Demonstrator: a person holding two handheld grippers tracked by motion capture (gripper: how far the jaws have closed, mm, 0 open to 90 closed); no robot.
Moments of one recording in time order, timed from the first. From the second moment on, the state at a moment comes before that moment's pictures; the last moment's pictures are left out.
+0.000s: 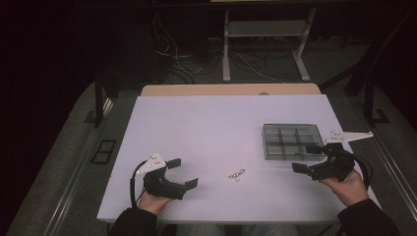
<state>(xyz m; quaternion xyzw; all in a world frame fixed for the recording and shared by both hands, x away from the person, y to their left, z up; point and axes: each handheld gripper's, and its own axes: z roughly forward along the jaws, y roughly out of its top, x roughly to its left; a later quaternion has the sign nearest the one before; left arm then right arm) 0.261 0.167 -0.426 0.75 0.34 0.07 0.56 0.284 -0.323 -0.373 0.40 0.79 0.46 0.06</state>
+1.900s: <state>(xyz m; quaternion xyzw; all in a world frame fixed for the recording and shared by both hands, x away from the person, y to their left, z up) 0.263 0.165 -0.430 0.76 0.34 0.06 0.55 0.356 -0.410 -0.372 0.48 0.78 0.38 0.10</state>
